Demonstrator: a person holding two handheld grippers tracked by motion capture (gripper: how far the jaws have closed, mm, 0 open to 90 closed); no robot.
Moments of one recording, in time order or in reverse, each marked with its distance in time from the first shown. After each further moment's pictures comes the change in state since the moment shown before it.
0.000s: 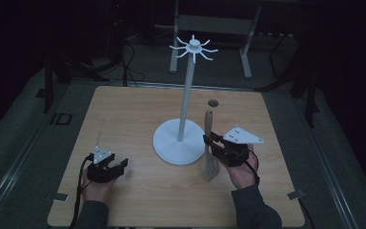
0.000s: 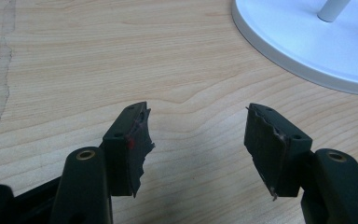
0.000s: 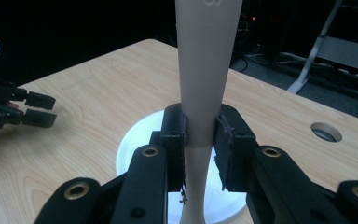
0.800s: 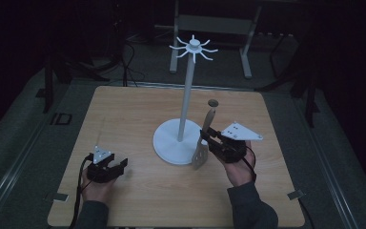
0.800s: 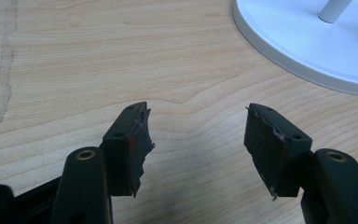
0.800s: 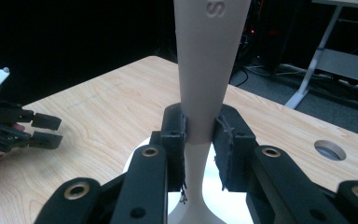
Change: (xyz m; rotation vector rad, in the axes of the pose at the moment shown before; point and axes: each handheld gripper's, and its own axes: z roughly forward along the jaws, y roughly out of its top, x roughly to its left) left arm 0.001 0.000 0.000 -0.001 0.003 -0.003; right arm 0.005 0.015 0.002 -0.047 0.001 0.012
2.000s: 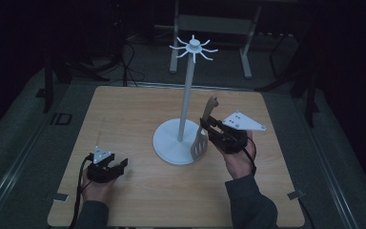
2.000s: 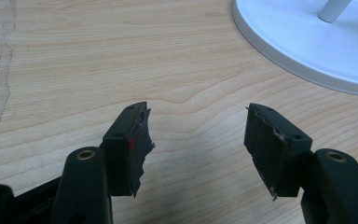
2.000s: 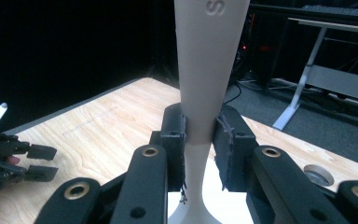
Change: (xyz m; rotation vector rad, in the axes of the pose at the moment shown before) left arm 0.000 0.000 0.000 0.000 -0.002 0.002; right arm -0.002 0.032 -0.001 -0.057 -0.025 0.002
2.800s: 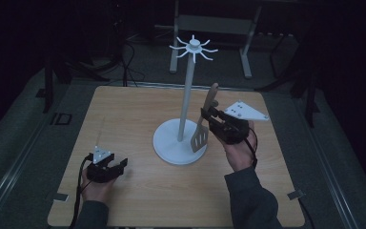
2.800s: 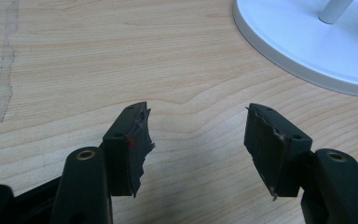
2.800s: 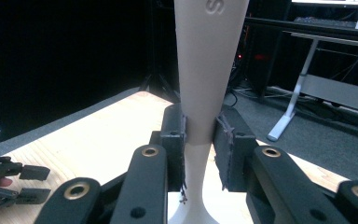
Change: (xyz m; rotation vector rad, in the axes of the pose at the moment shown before) left arm 0.000 0.000 0.000 -0.003 0.002 -0.003; right arm -0.007 0.025 0.004 -0.028 -0.014 0.001
